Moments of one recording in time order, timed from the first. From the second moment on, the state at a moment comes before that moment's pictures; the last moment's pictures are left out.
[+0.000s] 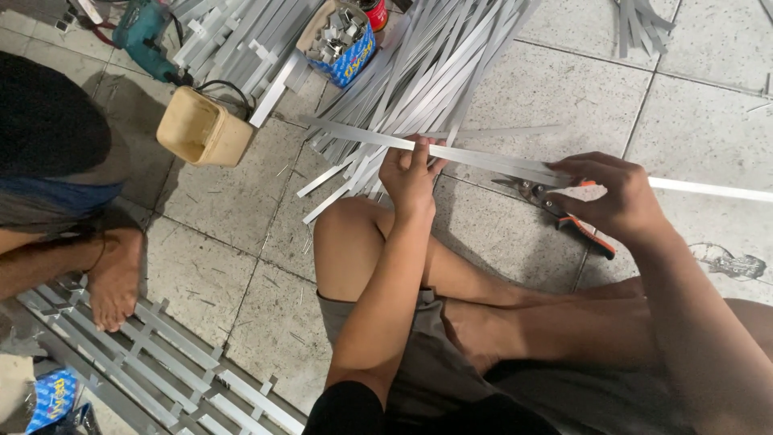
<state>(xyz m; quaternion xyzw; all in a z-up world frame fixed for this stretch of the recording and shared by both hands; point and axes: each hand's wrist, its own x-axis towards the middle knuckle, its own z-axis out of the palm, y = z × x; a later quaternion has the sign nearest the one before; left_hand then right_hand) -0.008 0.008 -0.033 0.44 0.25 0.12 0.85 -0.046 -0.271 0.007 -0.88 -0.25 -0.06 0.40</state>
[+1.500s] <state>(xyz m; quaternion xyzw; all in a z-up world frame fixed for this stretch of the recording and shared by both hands) -0.013 0.053 0.017 0.48 0.32 0.19 0.80 -0.038 -0.332 -0.044 -0.94 -0.15 -0.13 0.27</state>
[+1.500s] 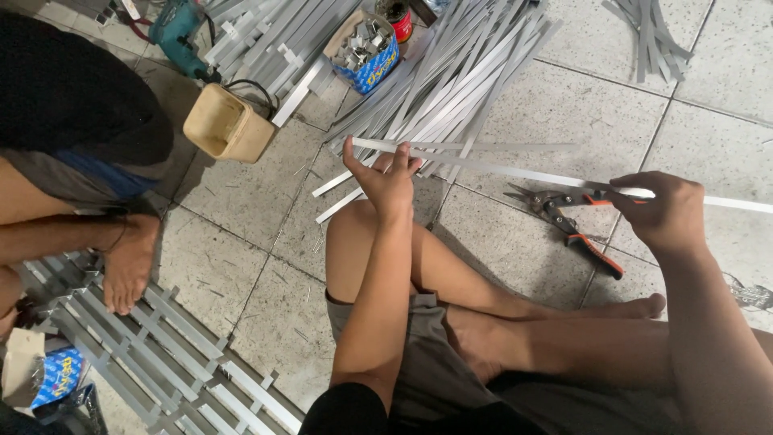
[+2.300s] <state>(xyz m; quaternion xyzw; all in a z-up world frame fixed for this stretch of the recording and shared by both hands) -0.014 0.049 0.011 0.50 0.32 0.23 0.77 -0.038 -0.324 -0.039 -0.93 -0.14 -0.13 0.32</state>
